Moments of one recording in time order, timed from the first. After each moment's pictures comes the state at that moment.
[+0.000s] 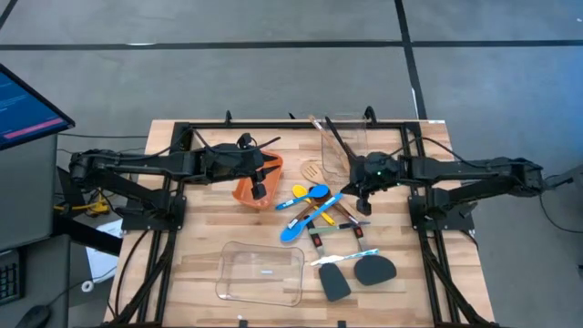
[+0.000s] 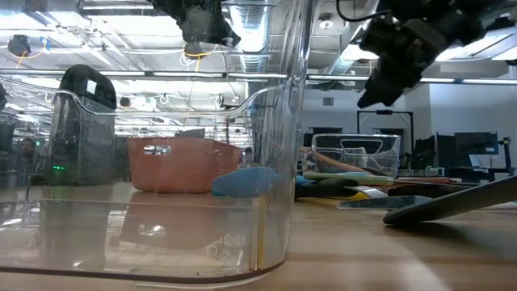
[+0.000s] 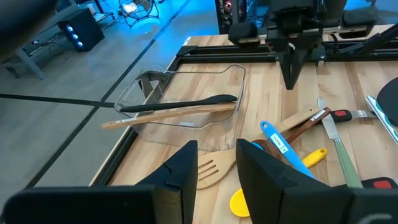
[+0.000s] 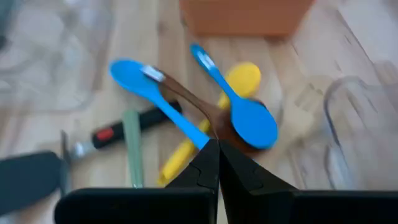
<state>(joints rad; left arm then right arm) 0.05 1.23 0.97 -0.15 -0.34 0.09 -0.13 1.05 0.65 -0.35 -0.09 0.05</state>
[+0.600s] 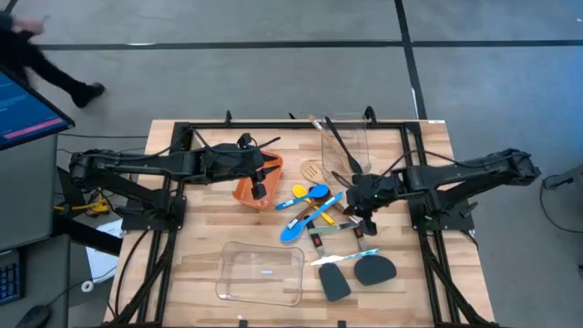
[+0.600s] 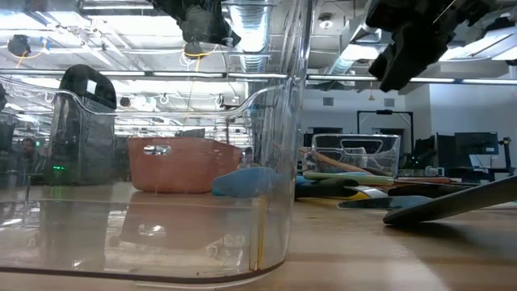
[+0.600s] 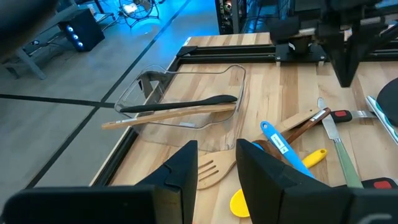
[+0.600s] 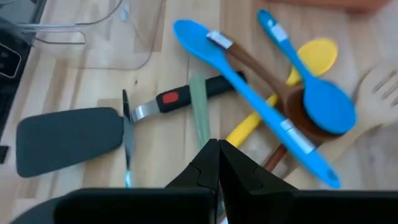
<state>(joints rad) 0.05 1.23 0.97 -0.15 -0.34 0.09 0.12 1.14 0.80 -0.54 -0.04 0.16</state>
